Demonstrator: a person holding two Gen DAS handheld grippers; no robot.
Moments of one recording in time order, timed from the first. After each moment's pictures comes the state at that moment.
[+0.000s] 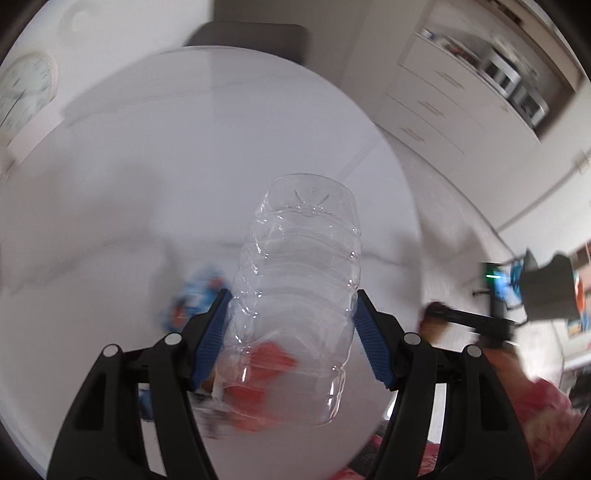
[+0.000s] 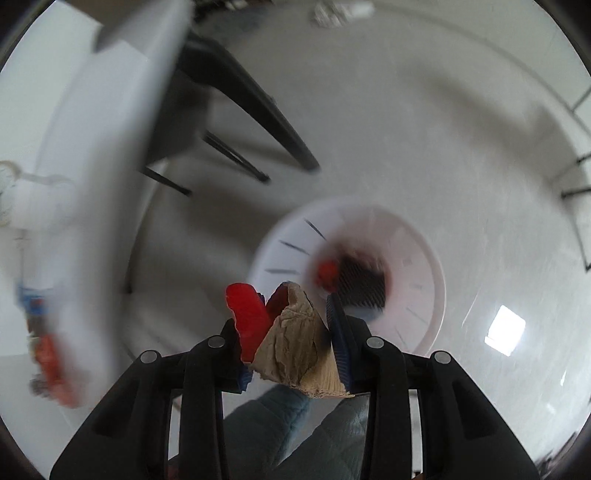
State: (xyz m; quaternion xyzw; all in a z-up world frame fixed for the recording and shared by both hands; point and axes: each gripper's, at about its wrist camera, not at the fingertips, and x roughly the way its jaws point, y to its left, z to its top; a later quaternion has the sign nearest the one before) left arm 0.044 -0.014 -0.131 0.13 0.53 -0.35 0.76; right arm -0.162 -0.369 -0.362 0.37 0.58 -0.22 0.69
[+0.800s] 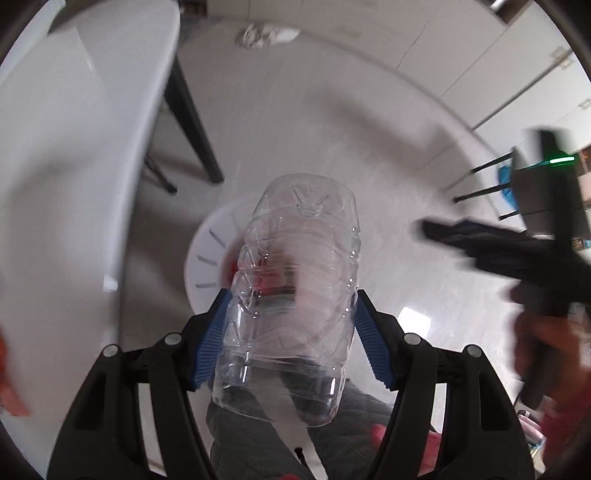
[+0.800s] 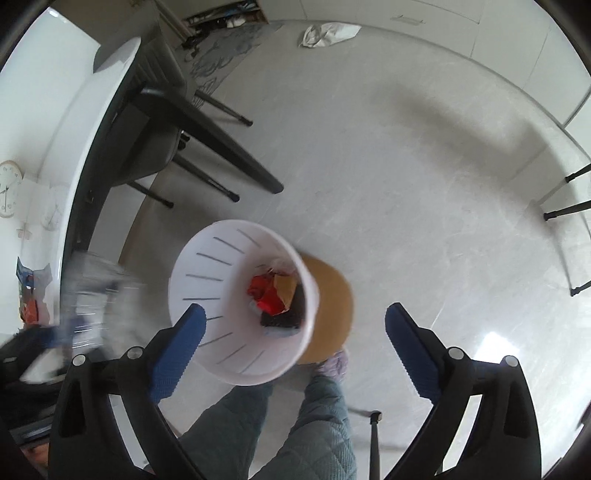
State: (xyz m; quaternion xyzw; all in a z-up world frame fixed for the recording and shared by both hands) left arm -0.127 -0.229 -0.291 0.24 0.60 -0.39 0.65; right arm -0.290 -0.462 -0.319 0.33 0.54 -0.22 0.74
